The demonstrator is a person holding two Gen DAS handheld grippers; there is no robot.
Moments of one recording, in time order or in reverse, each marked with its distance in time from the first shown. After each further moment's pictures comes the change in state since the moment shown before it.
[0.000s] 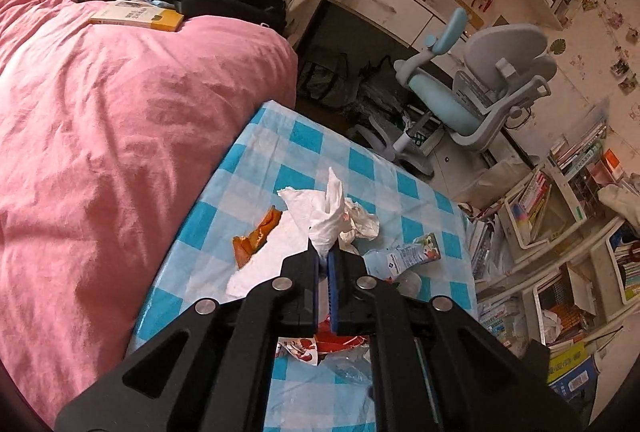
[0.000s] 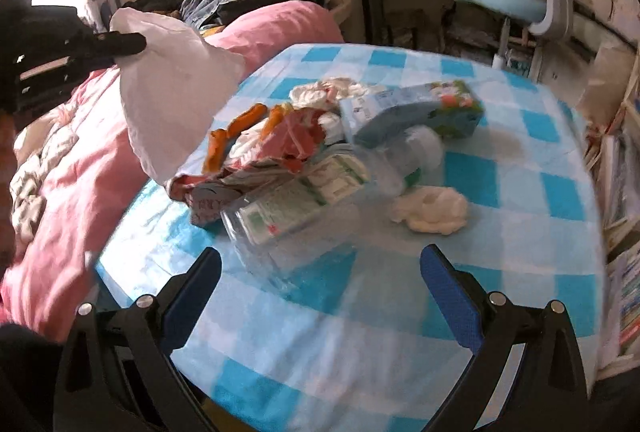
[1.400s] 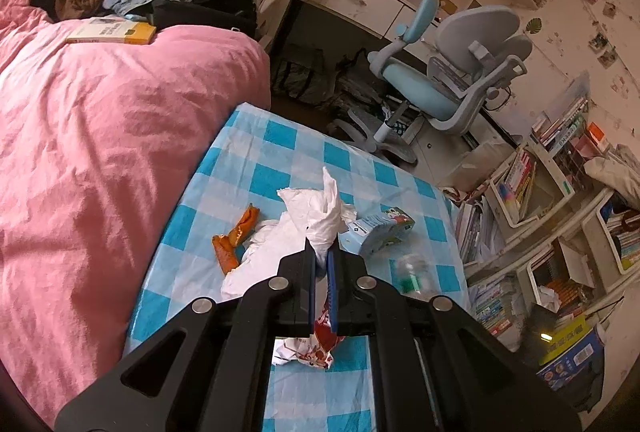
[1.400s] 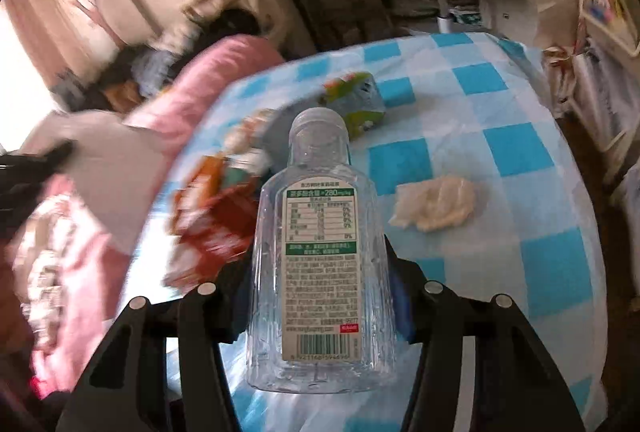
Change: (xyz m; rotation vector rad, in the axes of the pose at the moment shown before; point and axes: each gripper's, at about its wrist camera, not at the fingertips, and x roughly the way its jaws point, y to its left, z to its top) left arm -0.013 -0.017 -0.008 0.099 0.000 -0.044; right arm -0.042 -0.072 -0.011 0.288 -0.067 0.042
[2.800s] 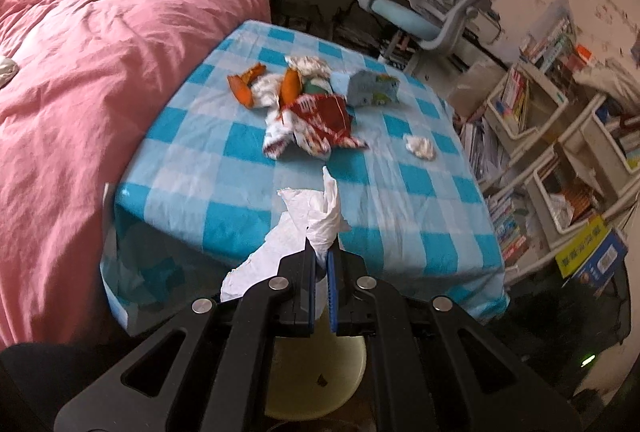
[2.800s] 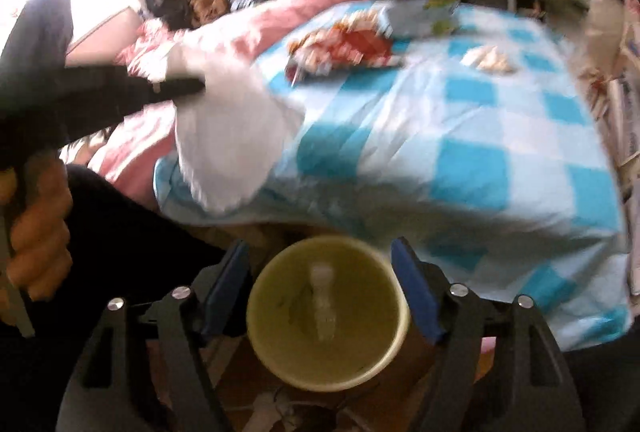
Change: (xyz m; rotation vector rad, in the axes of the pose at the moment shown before) left arm -0.069 -0.015 -0.188 0.089 0.137 0.051; right arm -0.077 0.046 -0.154 -0.295 0.084 0.039
